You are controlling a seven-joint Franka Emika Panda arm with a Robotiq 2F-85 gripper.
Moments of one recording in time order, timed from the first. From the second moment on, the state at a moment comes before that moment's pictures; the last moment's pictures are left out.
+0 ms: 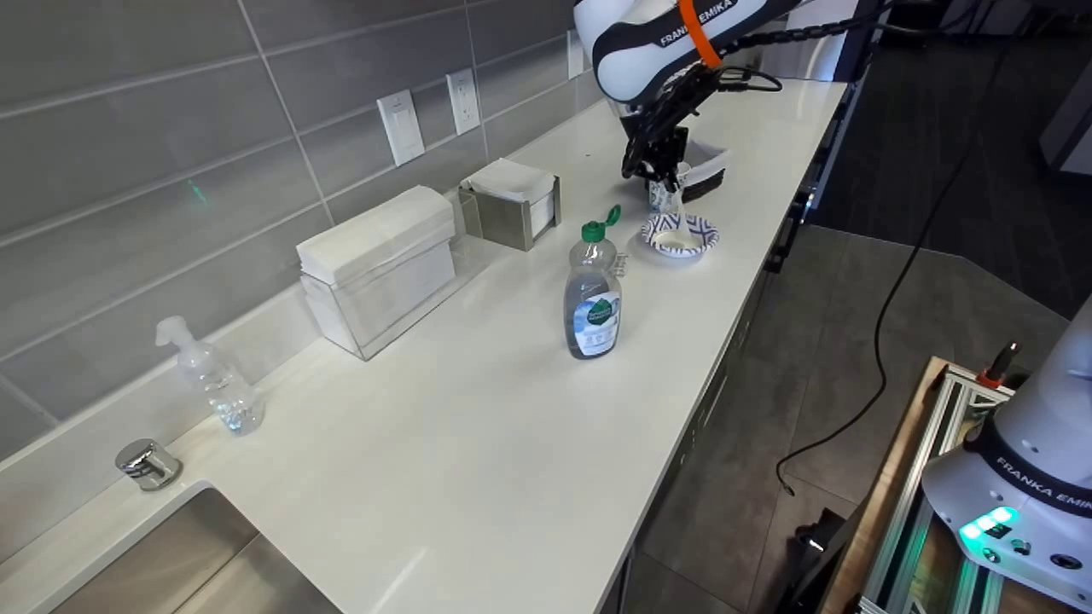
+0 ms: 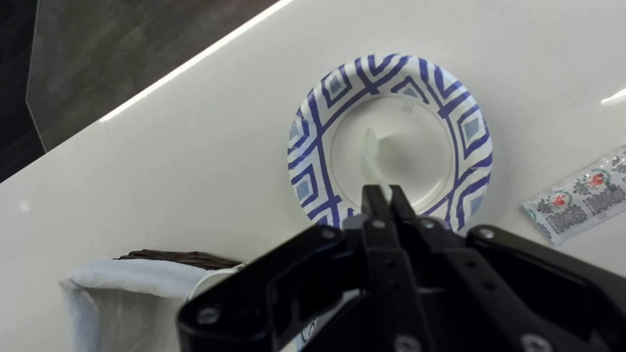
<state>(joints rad) 0.00 0.37 -0.07 -1.66 -0.37 1.76 0.29</state>
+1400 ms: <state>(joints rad) 0.02 0.45 -0.09 -1.60 -0.37 1.76 0.37</state>
